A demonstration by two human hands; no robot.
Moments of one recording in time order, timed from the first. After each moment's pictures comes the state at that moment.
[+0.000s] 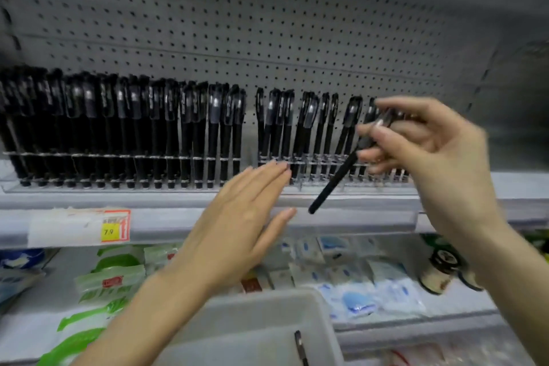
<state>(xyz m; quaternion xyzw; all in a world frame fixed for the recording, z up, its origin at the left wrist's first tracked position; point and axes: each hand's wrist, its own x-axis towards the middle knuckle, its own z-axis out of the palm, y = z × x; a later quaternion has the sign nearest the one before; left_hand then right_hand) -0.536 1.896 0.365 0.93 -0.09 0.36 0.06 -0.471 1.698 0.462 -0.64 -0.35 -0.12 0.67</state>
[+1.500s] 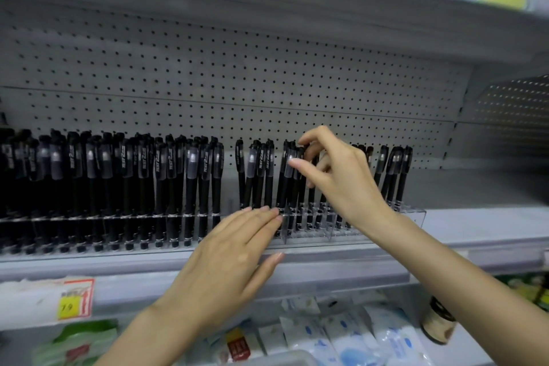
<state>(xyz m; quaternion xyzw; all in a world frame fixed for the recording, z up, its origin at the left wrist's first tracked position) -0.497 1.907 0.373 0.94 -0.11 0.33 -0.02 -0.383 1.752 0.463 -0.78 -0.43 -0.28 0.36</state>
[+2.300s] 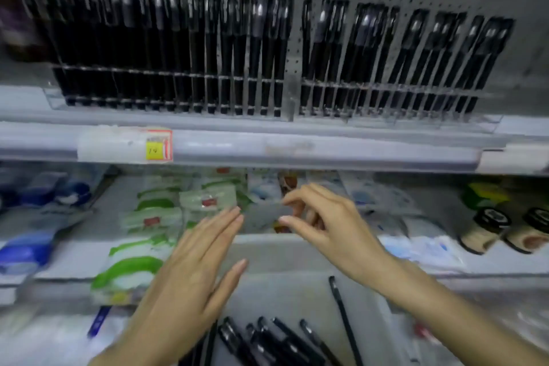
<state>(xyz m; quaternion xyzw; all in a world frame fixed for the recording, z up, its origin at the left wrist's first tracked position) -0.640 1.934 0.238 0.95 0.00 0.27 0.15 -0.485 1.765 0.276 -0.77 -0.54 -0.11 0.34</state>
